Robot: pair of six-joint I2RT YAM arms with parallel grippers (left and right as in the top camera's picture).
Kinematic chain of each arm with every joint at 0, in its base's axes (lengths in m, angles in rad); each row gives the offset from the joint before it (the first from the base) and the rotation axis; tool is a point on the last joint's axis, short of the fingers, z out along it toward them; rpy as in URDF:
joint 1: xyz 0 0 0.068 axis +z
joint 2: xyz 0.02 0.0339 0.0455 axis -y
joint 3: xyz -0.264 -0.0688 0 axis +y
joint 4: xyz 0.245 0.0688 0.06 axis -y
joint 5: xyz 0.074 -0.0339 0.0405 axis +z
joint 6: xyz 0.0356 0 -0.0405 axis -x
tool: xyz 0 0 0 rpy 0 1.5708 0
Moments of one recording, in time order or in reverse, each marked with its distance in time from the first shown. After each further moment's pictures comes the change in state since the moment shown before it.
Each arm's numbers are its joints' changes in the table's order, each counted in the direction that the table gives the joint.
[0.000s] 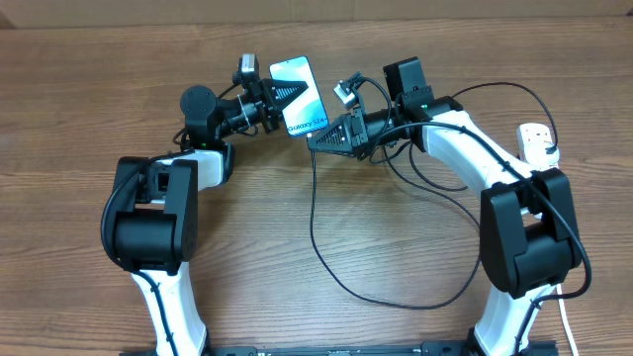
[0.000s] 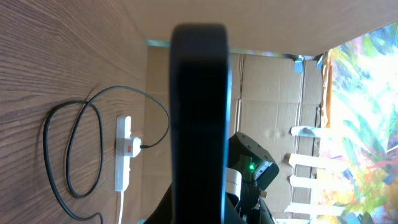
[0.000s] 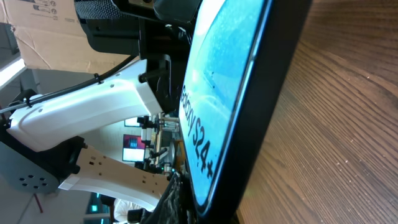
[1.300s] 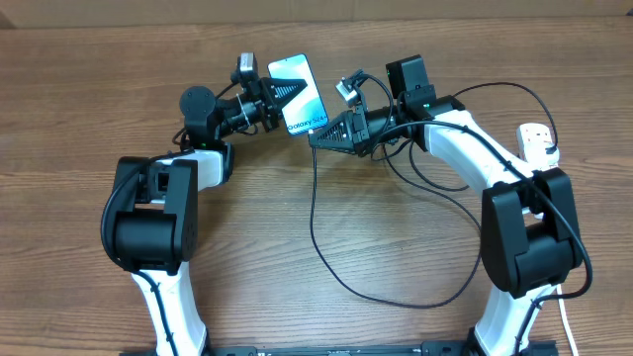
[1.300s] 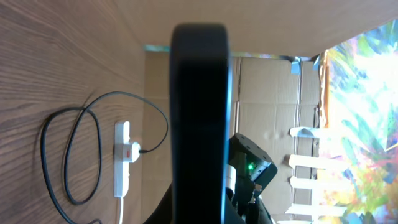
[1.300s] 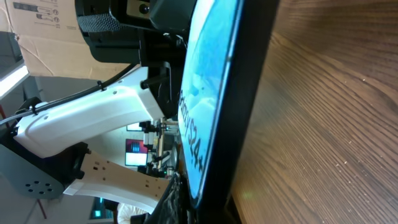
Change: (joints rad) left arm 0.000 0.000 0.000 0.023 0.015 -0.002; right arm -0.010 0.000 0.000 0.033 -0.003 -0.052
